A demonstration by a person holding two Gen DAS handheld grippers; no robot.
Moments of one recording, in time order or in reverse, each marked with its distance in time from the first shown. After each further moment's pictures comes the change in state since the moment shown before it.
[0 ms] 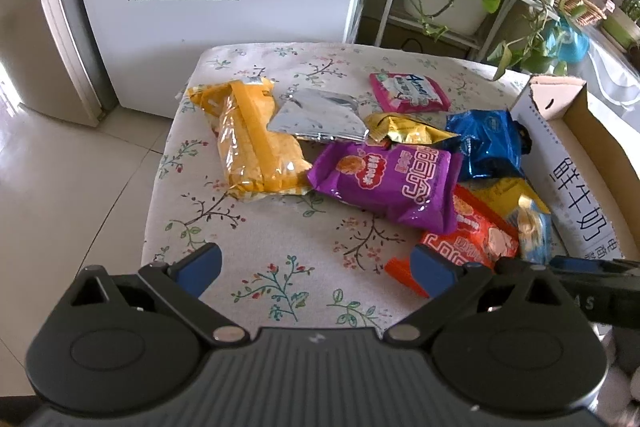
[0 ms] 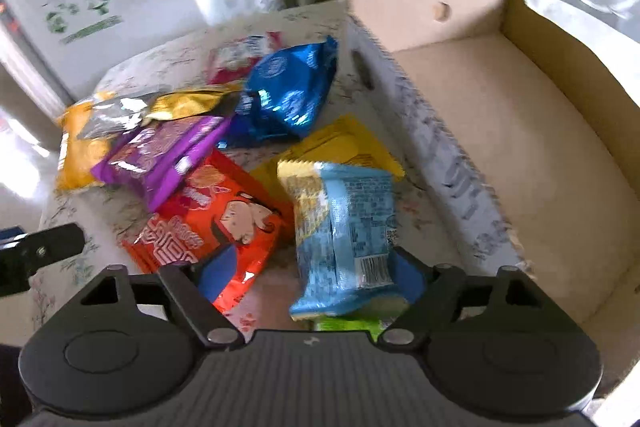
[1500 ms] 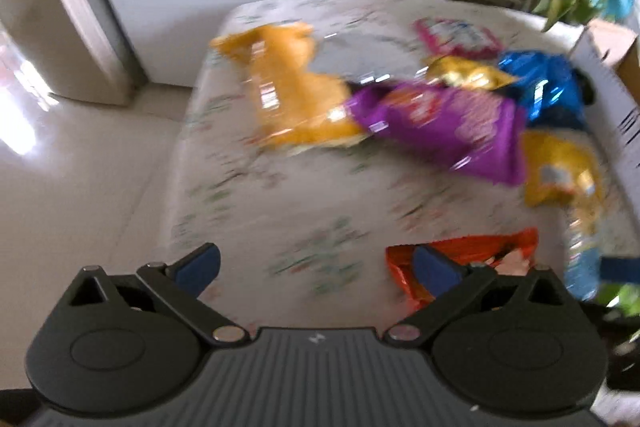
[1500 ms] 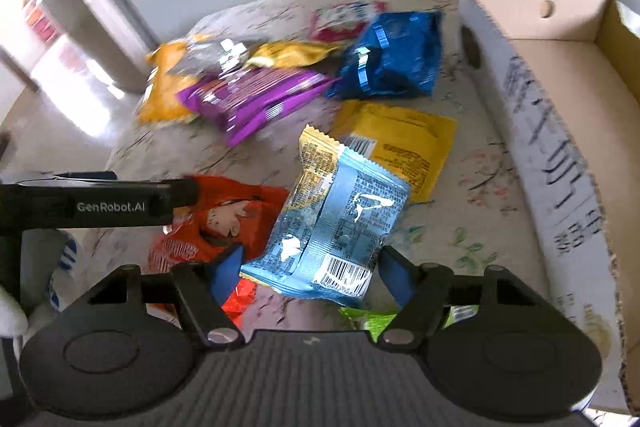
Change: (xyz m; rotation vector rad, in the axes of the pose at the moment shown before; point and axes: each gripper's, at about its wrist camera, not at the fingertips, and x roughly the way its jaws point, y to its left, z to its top) left arm 0.031 0.008 -0.020 0.031 0.096 0.155; right arm -0.002 0.015 -0.015 -0.167 0.106 0.211
